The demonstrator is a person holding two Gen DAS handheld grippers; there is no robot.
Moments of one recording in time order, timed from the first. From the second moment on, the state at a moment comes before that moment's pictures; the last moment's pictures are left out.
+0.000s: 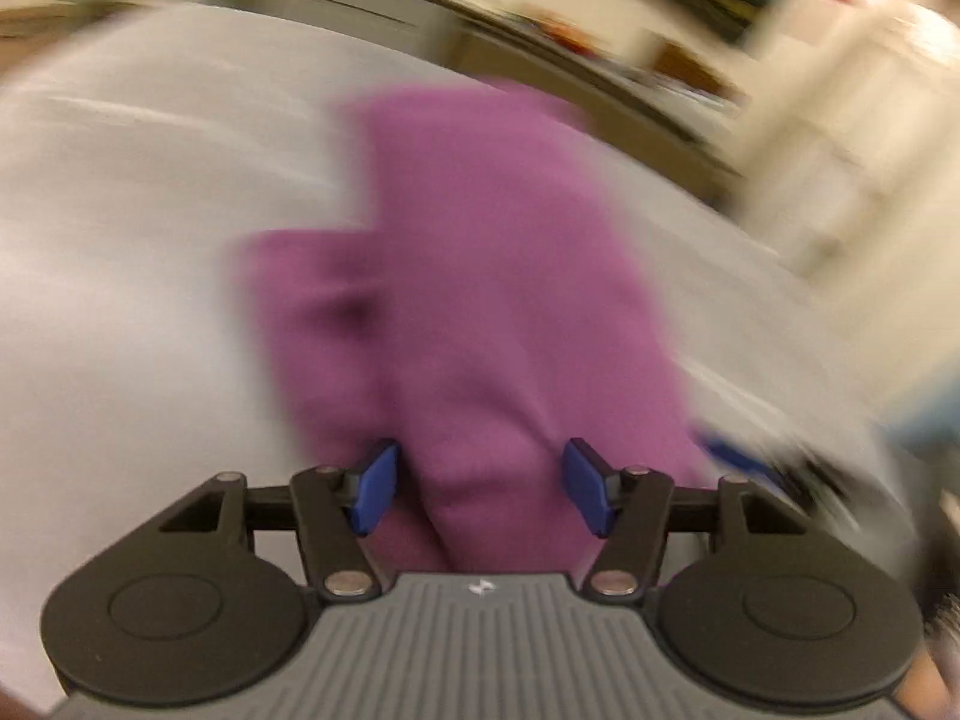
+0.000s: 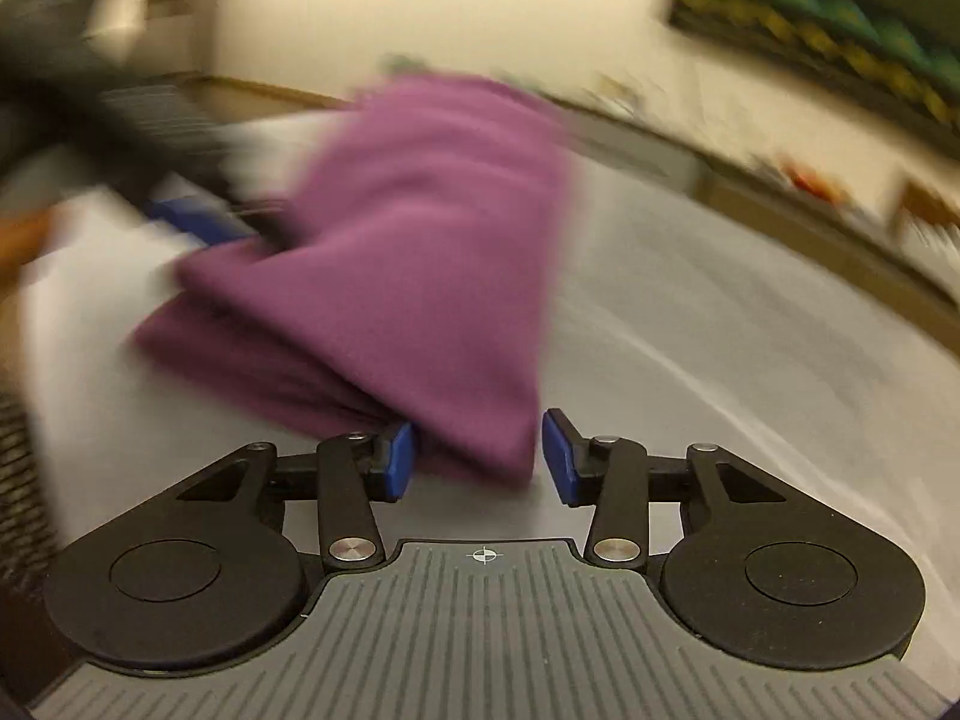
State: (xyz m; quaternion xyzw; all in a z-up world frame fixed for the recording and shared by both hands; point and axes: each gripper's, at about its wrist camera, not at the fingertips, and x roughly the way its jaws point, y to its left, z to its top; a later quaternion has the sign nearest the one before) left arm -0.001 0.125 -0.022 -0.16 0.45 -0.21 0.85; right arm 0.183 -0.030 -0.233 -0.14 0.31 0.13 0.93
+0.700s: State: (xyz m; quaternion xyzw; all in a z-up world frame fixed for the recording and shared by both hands) left arm -0.002 0.212 -0.067 -0.43 0.35 -0.05 0.83; right arm 0.188 0.121 -0.188 -0.34 0.24 0.15 0.90
